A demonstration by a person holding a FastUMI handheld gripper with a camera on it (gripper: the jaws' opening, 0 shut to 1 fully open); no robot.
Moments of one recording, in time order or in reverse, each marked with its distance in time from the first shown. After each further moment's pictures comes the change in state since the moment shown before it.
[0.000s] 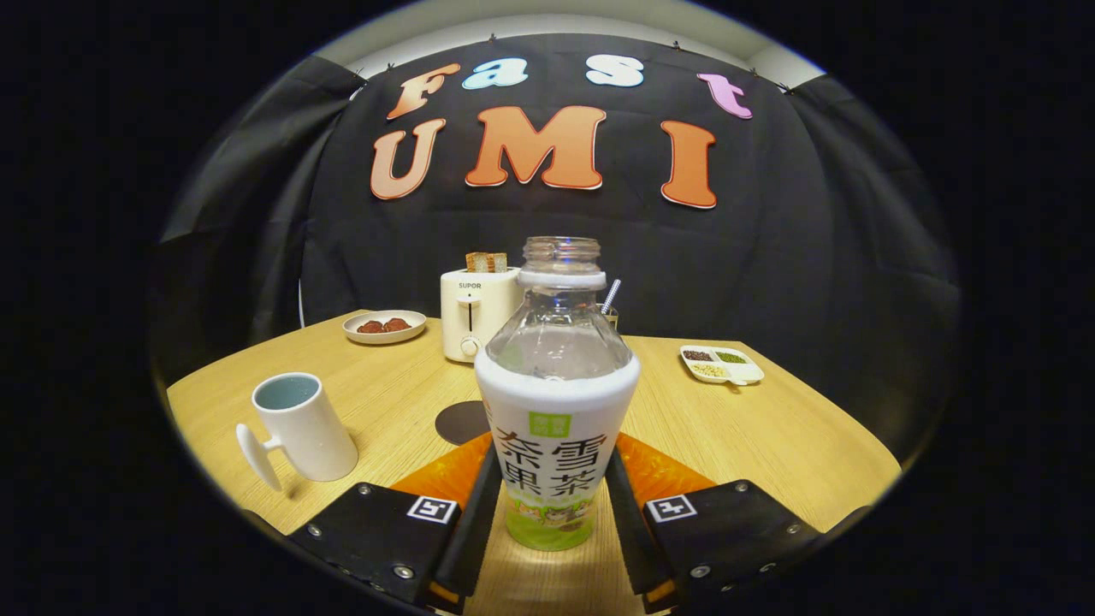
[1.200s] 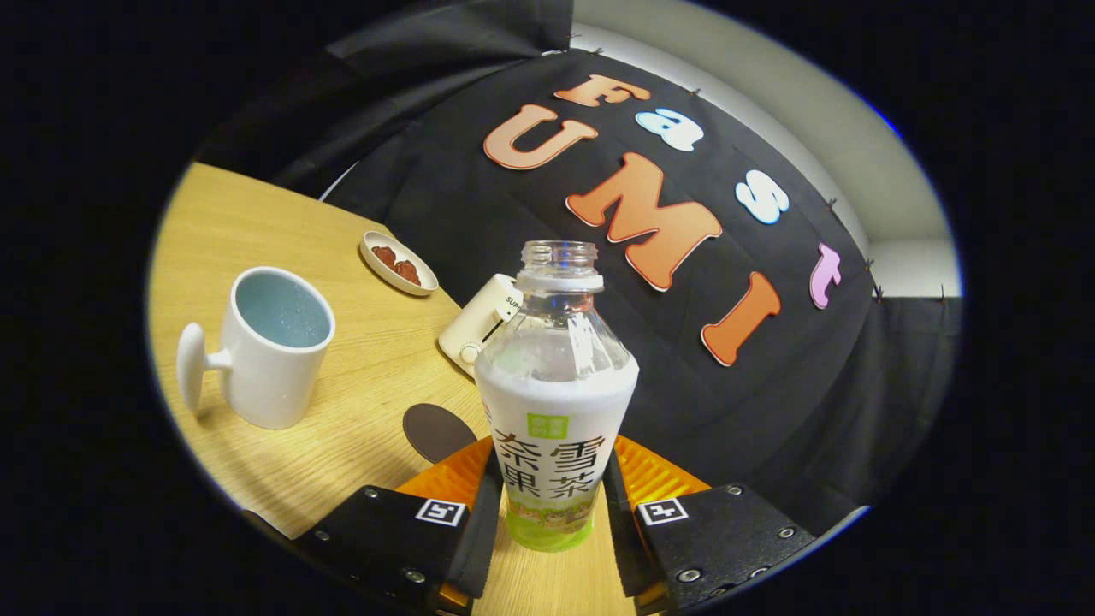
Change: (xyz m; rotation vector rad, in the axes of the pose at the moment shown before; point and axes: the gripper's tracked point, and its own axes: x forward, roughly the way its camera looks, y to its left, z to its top) arm 0.011 0.051 0.051 -0.744 -0.188 -0.126
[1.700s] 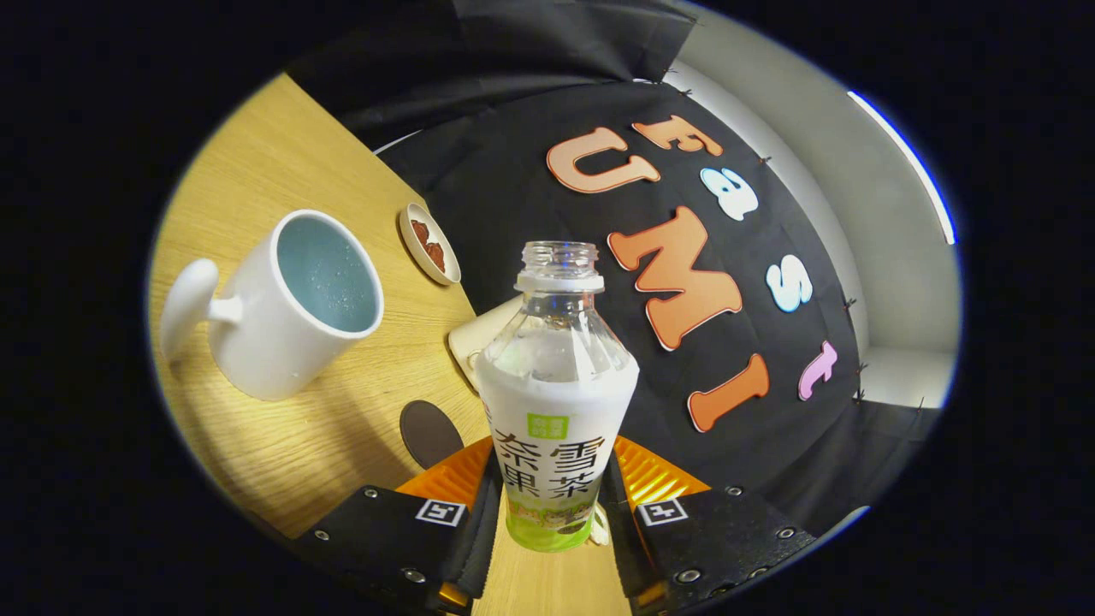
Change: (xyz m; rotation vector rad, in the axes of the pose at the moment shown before) arm 0.006 0.019 0.024 -0.309 -0.094 -0.040
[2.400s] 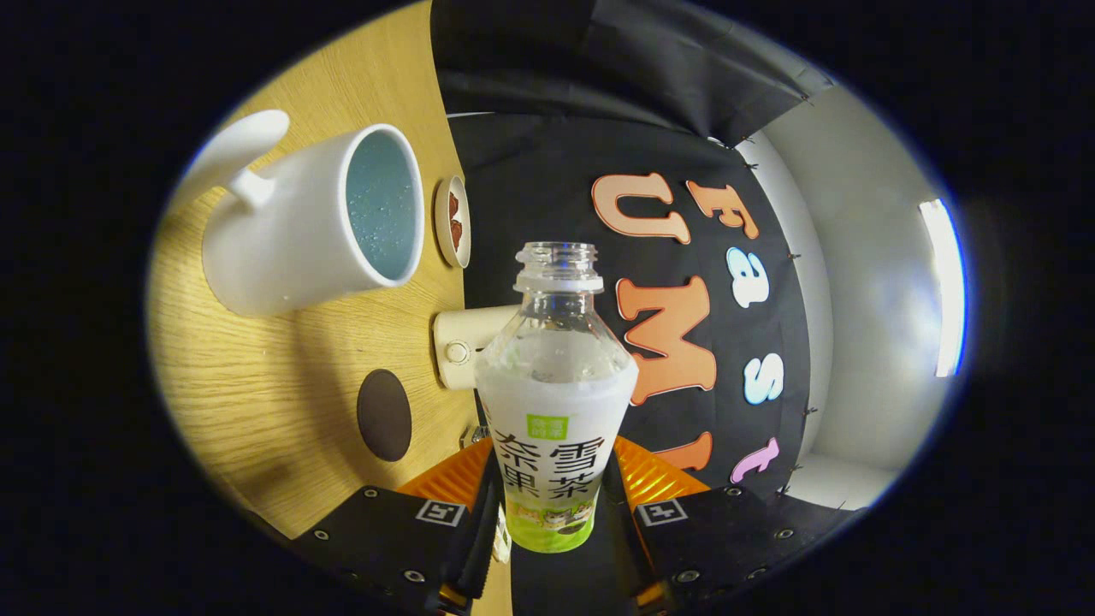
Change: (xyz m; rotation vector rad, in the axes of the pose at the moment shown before) arm 0.013 -0.008 0.014 -0.343 -0.106 -0.062
